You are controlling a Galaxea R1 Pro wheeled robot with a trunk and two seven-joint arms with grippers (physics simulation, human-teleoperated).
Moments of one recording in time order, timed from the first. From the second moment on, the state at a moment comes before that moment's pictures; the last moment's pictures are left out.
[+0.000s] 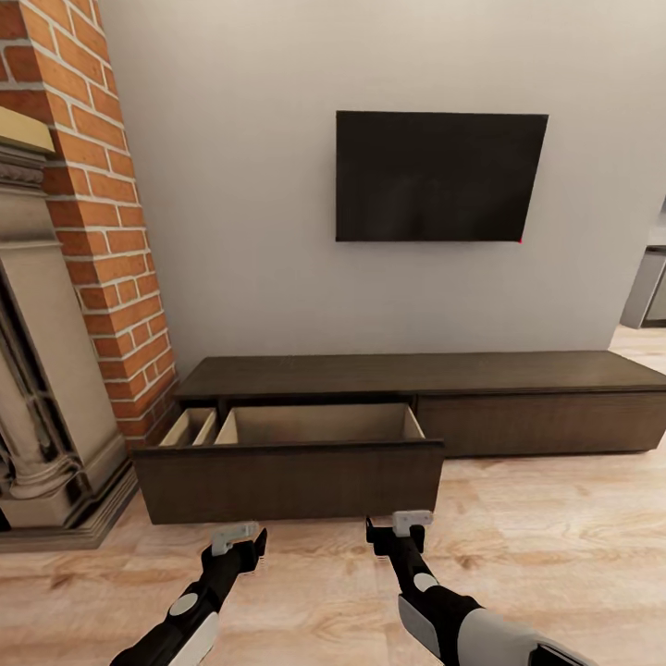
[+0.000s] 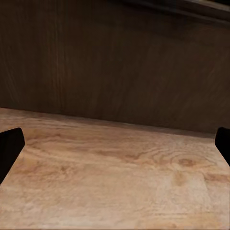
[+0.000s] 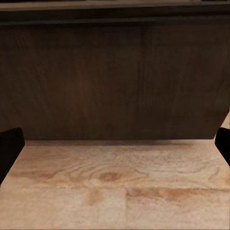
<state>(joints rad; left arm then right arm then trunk) -0.38 0.12 -0.53 -0.75 0.65 -0.15 0.18 -0.68 0.11 1.13 -0.15 -1.01 -0.46 -0.20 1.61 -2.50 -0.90</state>
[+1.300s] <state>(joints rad) -0.38 0.12 -0.53 -0.75 0.65 -0.15 0.18 -0.68 0.11 1.13 -0.15 -1.01 -0.46 -0.20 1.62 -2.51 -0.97</state>
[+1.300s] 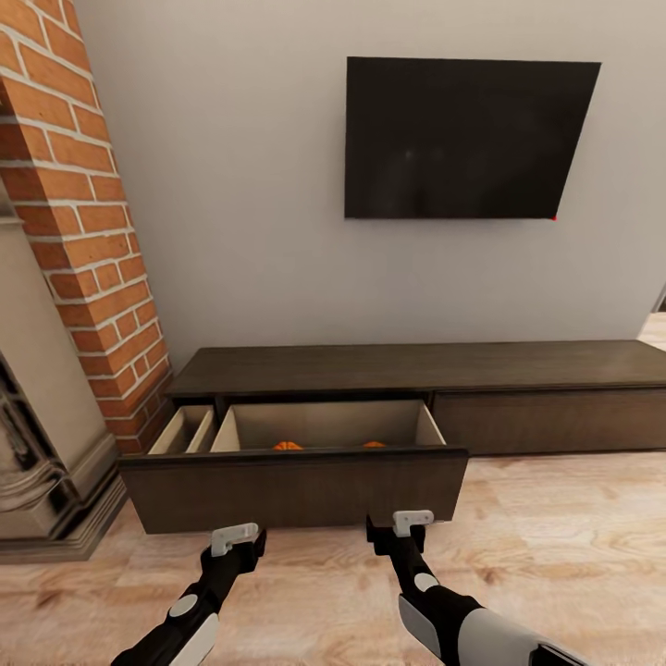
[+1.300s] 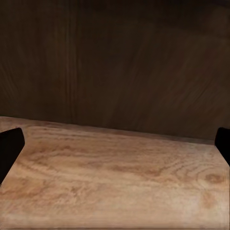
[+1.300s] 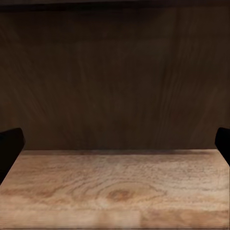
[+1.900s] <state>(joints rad) -0.38 0.12 -0.53 -0.74 0.66 -0.15 0.20 -0.68 0.11 1.13 -0.15 -1.01 -0.46 -0.20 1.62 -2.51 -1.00</state>
